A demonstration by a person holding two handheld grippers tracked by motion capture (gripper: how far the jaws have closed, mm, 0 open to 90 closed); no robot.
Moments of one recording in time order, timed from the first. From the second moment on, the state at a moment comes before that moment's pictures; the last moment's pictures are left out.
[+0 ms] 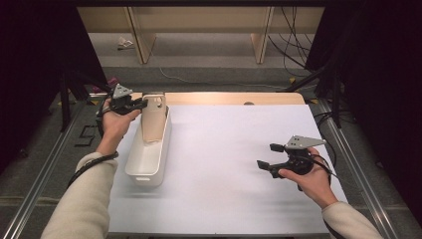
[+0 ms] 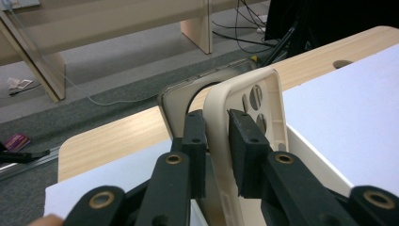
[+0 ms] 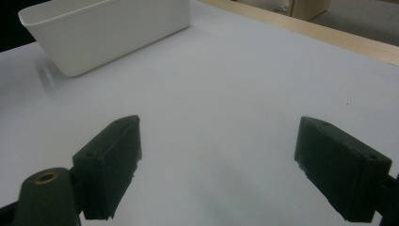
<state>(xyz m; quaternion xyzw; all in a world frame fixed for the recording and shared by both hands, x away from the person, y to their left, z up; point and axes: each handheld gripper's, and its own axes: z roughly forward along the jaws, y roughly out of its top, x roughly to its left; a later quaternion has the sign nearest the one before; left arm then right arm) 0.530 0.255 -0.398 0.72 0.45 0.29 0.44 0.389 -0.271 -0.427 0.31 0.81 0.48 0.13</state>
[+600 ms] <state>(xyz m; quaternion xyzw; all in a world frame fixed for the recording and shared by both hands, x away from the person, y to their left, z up) 0.537 0.247 -0.395 0.74 0.46 0.33 0.37 0.389 -0.271 -0.427 0.31 0.81 0.49 0.13</state>
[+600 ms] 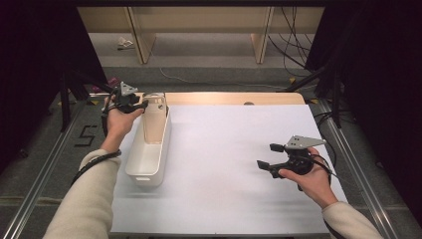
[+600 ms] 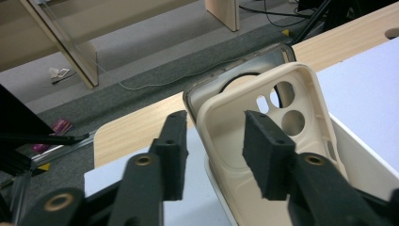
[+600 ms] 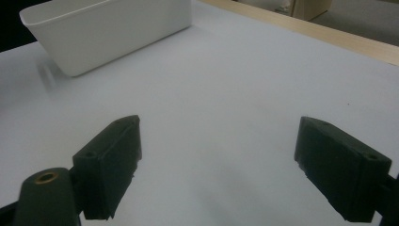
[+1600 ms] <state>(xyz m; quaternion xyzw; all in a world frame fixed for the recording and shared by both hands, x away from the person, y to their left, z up) 0.481 0.229 -0.366 0.73 0.46 0.29 0.41 0.390 -0.273 -0.427 0.32 0.81 0.48 0.13</state>
